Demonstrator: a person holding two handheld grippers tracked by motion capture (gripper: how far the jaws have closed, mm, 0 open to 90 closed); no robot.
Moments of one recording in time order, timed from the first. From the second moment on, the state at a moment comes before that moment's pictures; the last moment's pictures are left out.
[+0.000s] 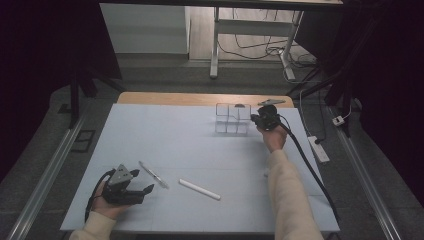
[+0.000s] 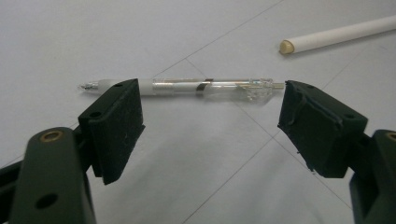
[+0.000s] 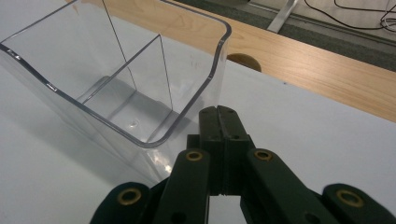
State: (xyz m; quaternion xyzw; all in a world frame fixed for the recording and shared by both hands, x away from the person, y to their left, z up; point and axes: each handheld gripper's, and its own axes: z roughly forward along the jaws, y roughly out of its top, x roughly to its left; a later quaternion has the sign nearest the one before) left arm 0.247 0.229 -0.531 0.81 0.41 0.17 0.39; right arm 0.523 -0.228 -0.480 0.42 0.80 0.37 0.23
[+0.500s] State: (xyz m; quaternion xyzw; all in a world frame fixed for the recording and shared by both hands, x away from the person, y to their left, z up) left arm 0.247 0.227 -0.531 0.81 0.40 0.17 0.39; right arm 0.525 -0.207 -0.481 0.41 0.80 0.37 0.23
